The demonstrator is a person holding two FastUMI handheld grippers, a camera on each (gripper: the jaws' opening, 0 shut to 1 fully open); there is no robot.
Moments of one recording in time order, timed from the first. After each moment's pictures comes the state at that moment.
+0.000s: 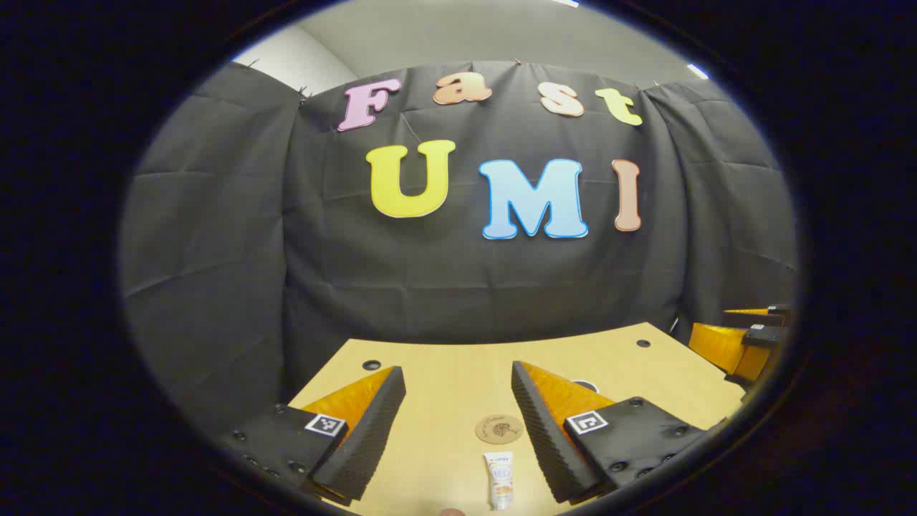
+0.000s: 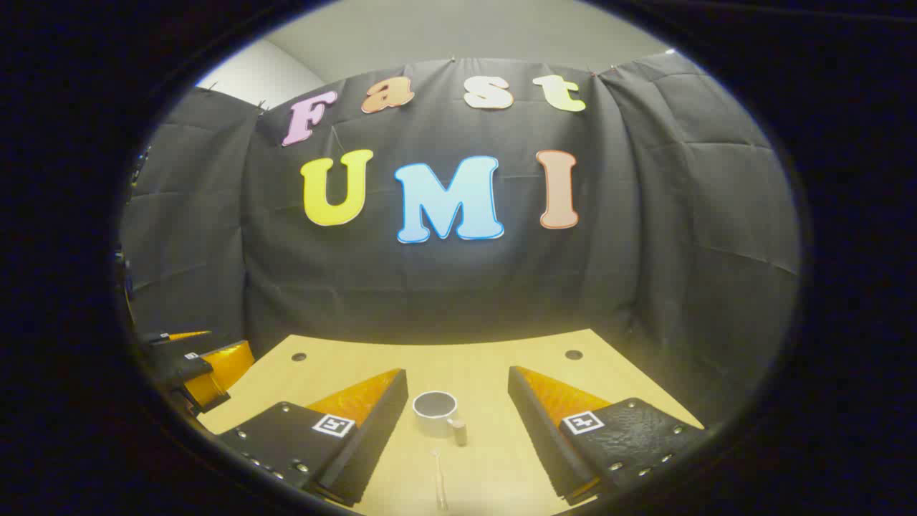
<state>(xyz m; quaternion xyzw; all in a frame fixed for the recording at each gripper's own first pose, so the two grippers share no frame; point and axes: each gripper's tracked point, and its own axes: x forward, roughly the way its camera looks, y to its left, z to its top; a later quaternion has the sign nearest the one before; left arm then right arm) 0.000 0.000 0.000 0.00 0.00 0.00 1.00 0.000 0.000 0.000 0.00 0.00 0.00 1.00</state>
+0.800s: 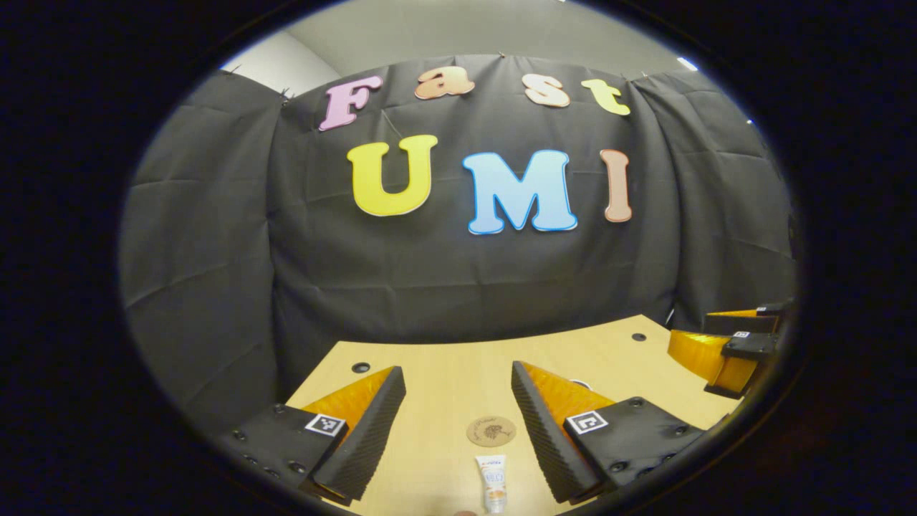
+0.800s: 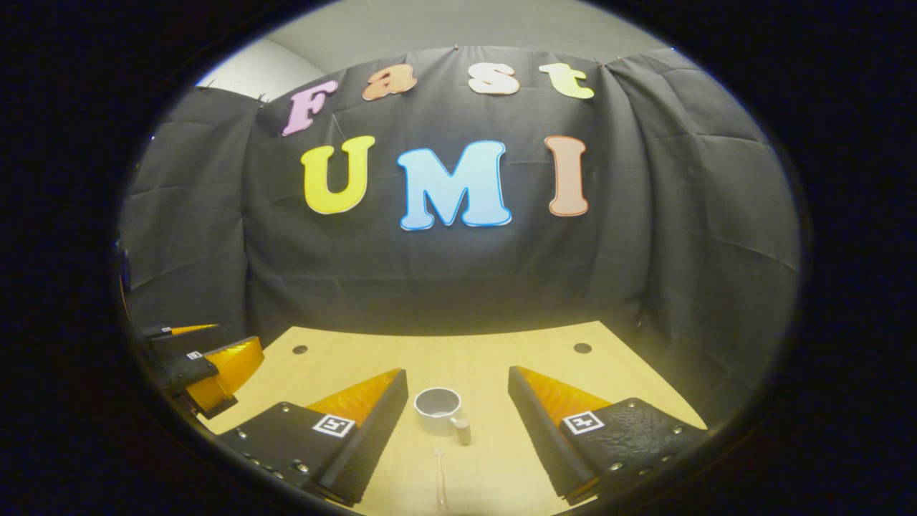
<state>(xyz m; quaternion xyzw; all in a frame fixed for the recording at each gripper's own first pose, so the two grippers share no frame) 0.019 -0.026 -0.006 0.01 0.02 -0.02 1.00 0.026 0.000 -0.014 -0.01 0.03 0.01 1.00</state>
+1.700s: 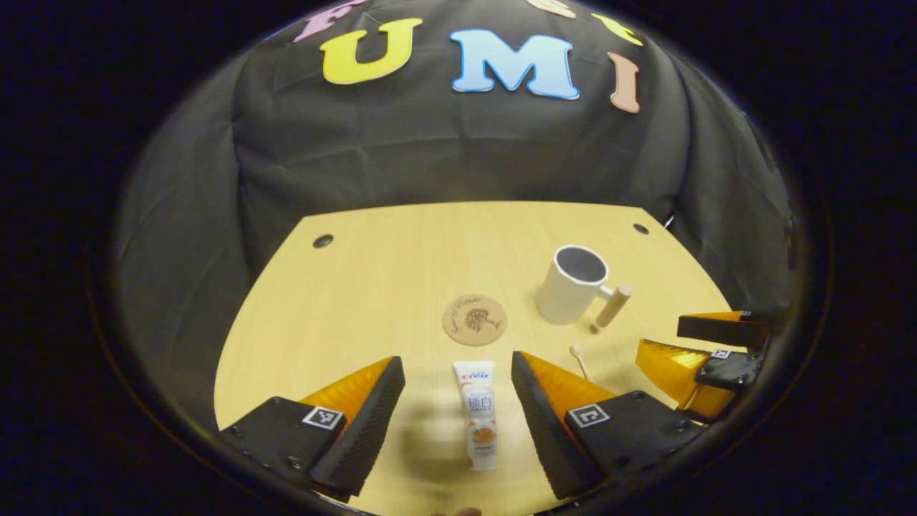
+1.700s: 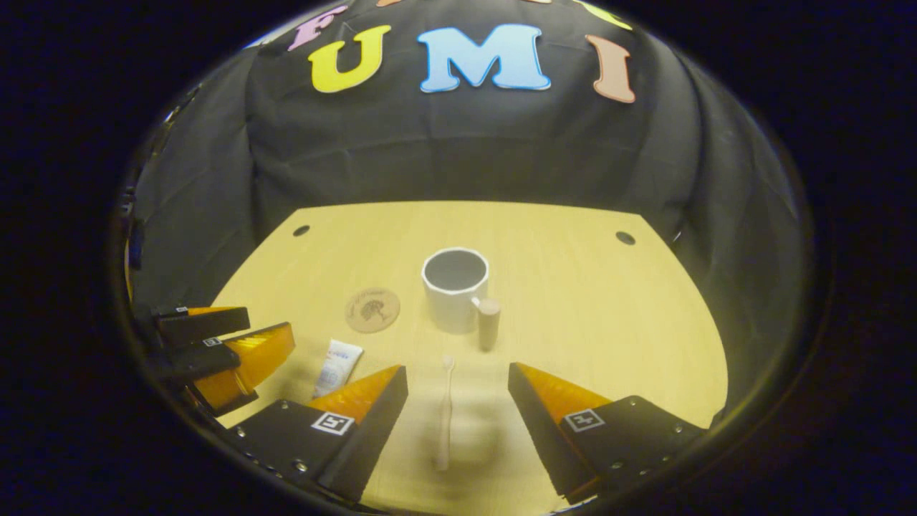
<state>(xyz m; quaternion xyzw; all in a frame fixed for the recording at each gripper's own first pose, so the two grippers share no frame) 0.039 -0.038 -0.217 0.00 0.29 -0.04 0.96 0.045 0.023 -0.199 -0.03 0.30 0.05 0.95</state>
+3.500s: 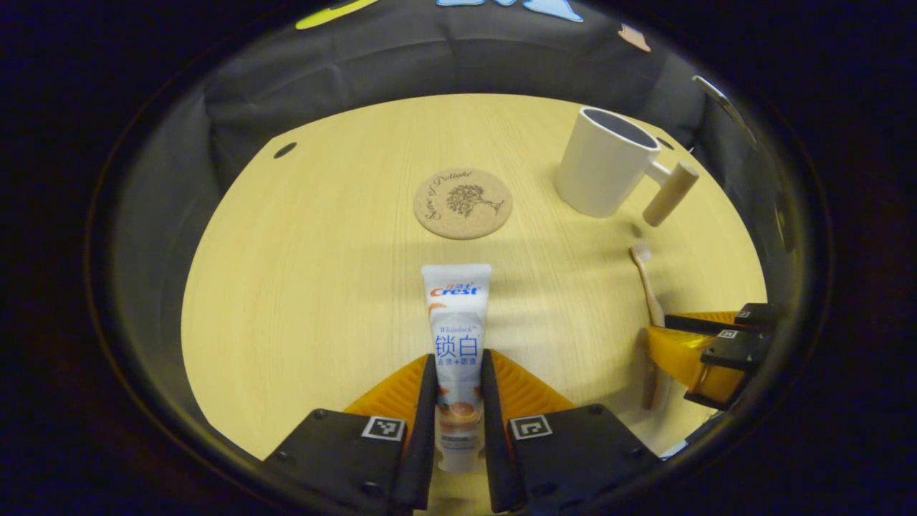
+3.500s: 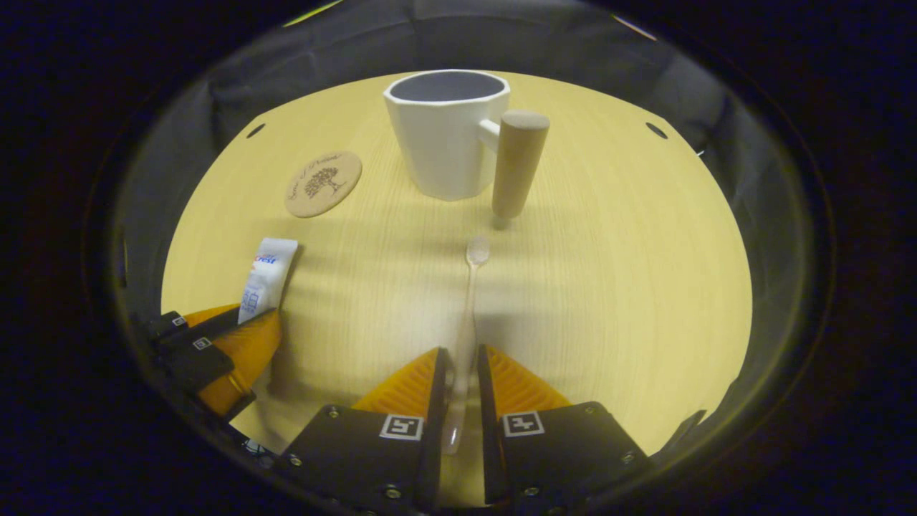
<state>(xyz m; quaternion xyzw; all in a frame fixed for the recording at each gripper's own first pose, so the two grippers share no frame) 0.038 -0.057 -0.348 0.01 0.44 -0.02 0.90 0.047 0.019 -0.313 -0.03 0.49 0.01 0.87</state>
